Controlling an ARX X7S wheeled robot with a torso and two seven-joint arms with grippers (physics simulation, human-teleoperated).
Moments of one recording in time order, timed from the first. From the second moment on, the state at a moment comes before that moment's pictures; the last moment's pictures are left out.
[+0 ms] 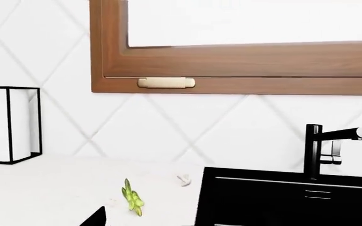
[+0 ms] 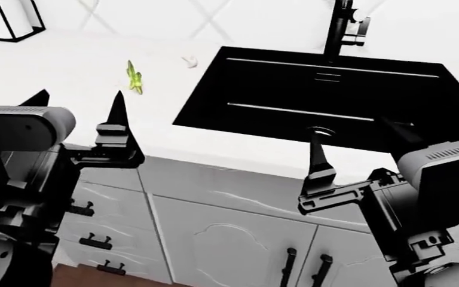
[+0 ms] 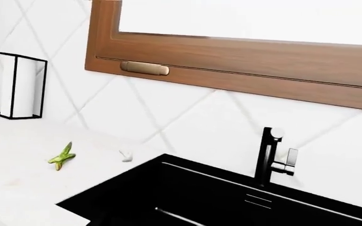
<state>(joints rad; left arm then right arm) -0.60 -0.20 -0.27 1.02 -0.62 -1.37 -0.24 0.36 0.37 0.08 -1.00 0.51 1.04 0.14</state>
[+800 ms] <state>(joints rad) -0.88 -0.31 -0.42 0.86 -1.32 -1.54 -0.75 0.85 0.32 0.22 -0.93 1.02 1.52 0.35</state>
